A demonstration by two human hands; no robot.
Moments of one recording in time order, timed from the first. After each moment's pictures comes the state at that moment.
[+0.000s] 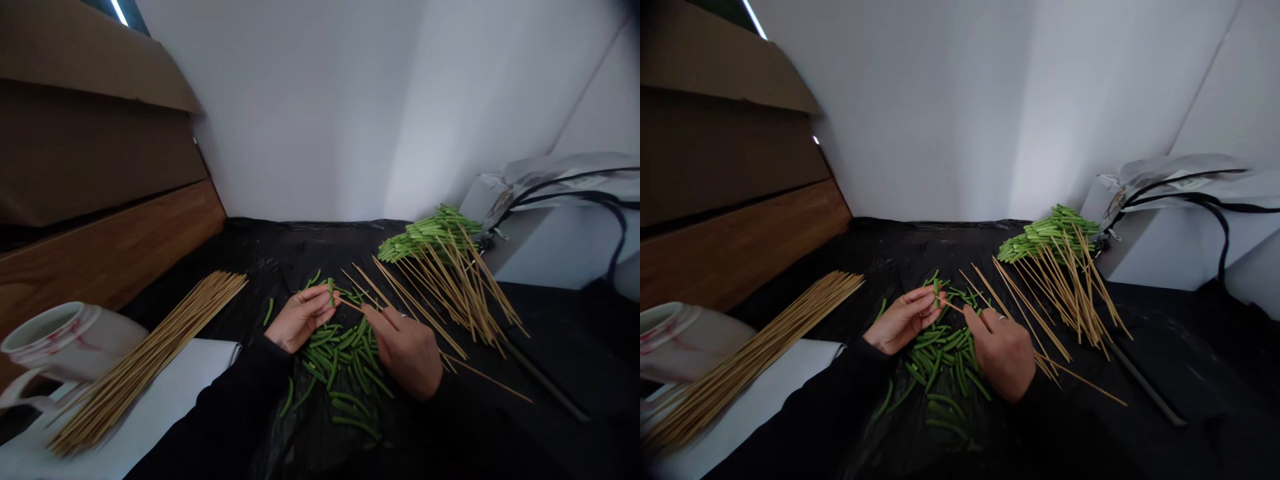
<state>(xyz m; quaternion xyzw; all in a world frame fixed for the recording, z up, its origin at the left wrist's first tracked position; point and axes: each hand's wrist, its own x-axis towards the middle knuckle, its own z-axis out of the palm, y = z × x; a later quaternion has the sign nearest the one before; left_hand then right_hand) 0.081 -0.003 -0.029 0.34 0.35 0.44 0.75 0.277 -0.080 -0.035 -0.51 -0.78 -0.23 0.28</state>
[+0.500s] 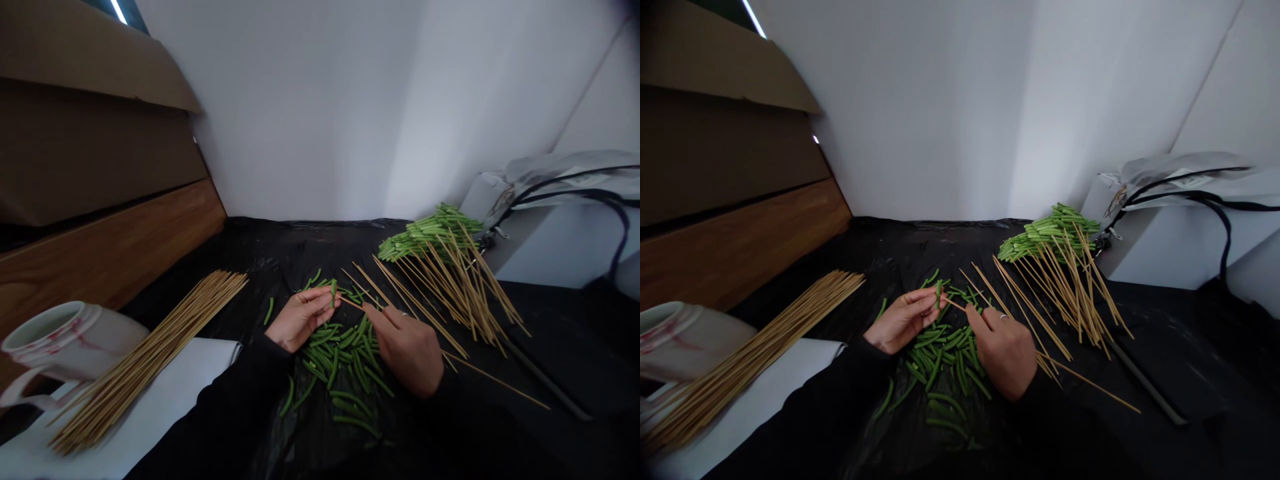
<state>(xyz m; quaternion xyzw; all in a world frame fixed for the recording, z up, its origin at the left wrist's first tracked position) 0.082 -0.003 -0.027 0.35 0.35 0.44 0.75 0.279 -0.079 -0.036 -0.51 -0.78 -0.24 0.26</state>
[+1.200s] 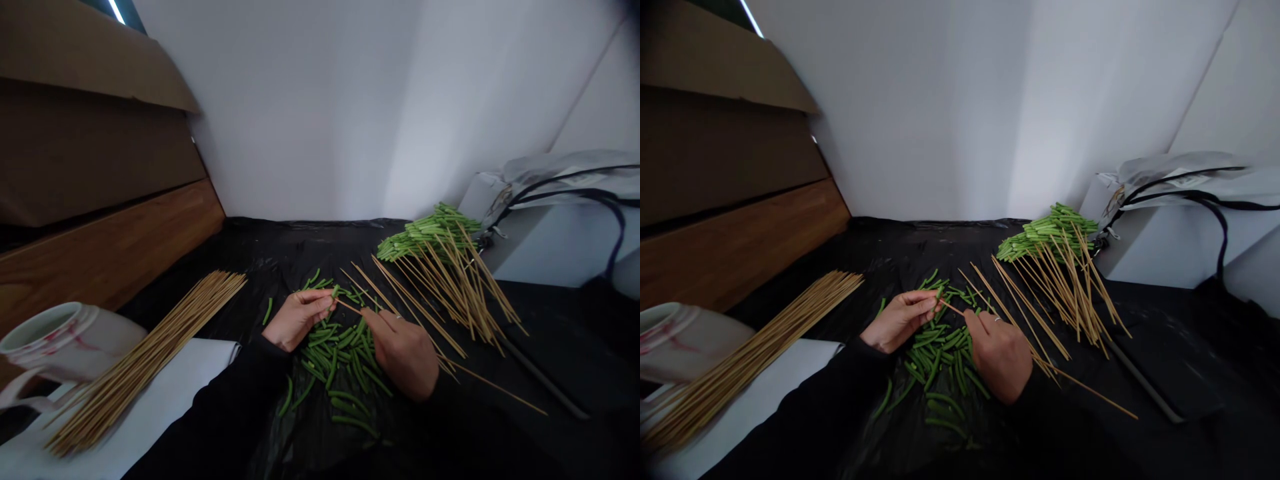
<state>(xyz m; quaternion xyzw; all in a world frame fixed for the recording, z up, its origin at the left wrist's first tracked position) 0.081 -0.003 -0.026 0.37 0.37 0.44 0.73 0.275 -0.080 -0.040 -0.51 -0.79 -0.19 0.29</state>
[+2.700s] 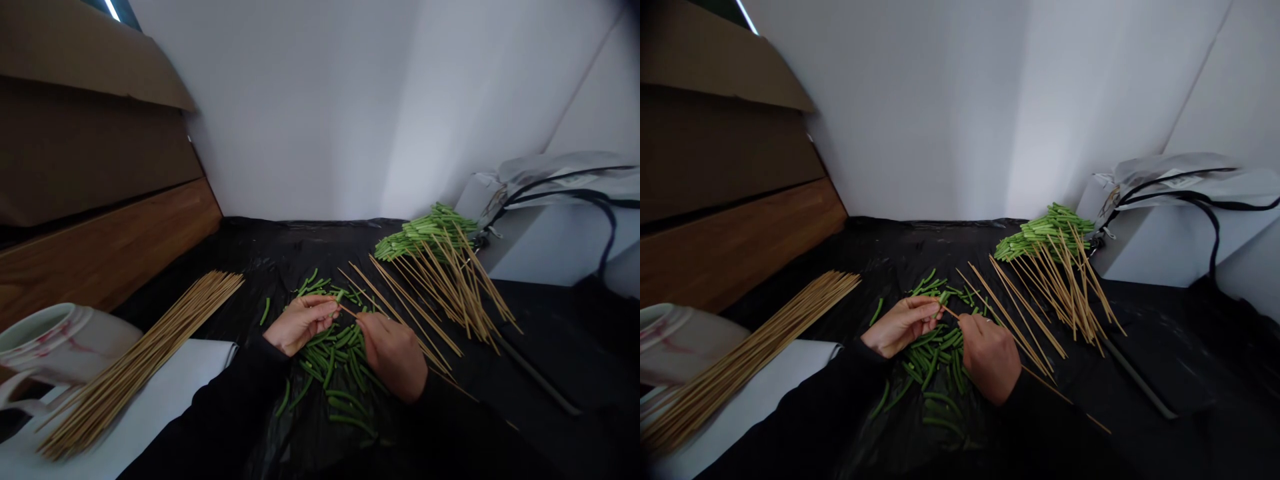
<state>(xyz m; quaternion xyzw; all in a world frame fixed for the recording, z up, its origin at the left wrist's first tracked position) 0.085 -0.009 -0.024 0.34 0.37 0.39 0.77 0.262 -0.079 -0.044 -0.51 -0.78 -0.11 0.35</state>
